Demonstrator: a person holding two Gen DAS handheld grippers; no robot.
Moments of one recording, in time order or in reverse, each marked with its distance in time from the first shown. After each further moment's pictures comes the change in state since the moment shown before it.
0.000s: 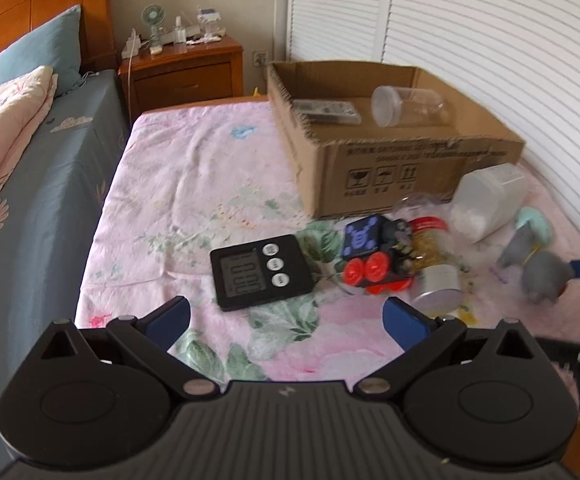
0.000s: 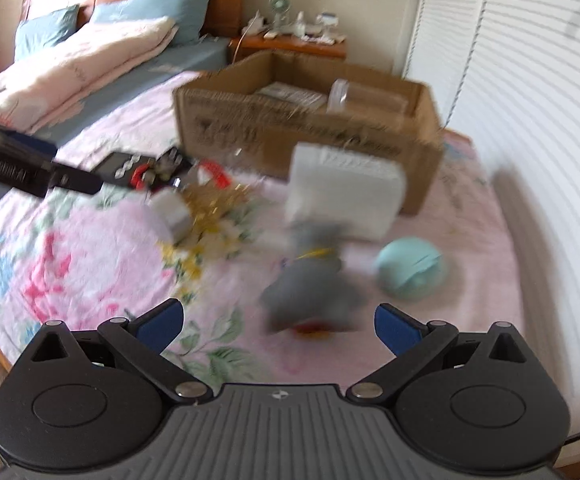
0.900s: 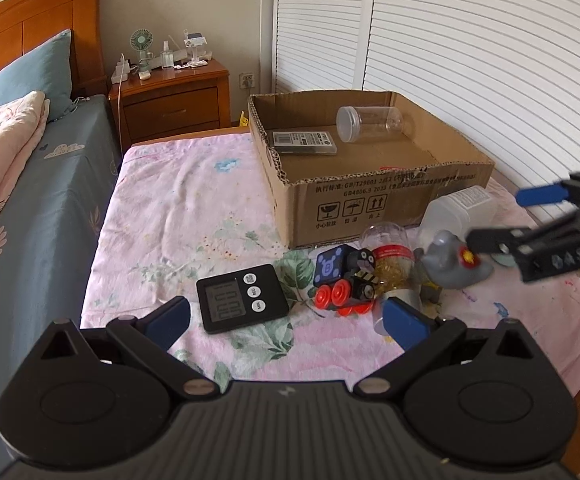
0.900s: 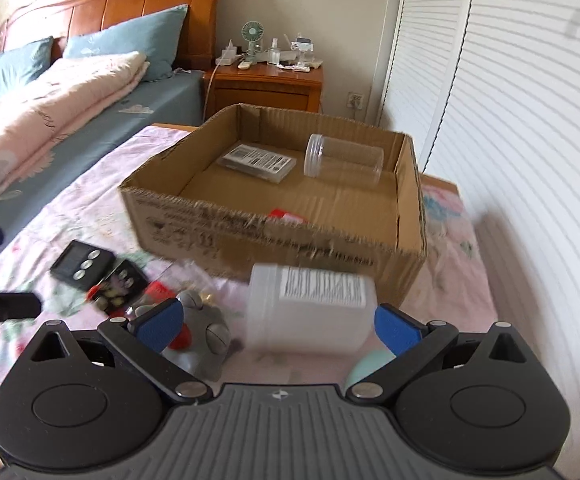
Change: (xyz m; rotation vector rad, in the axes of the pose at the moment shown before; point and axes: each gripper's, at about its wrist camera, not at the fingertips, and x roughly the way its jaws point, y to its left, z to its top) left arm -0.030 -0.013 0.010 0.032 -0.065 -0.036; right arm -0.003 -0.029 0.065 0.076 -0.083 -0.021
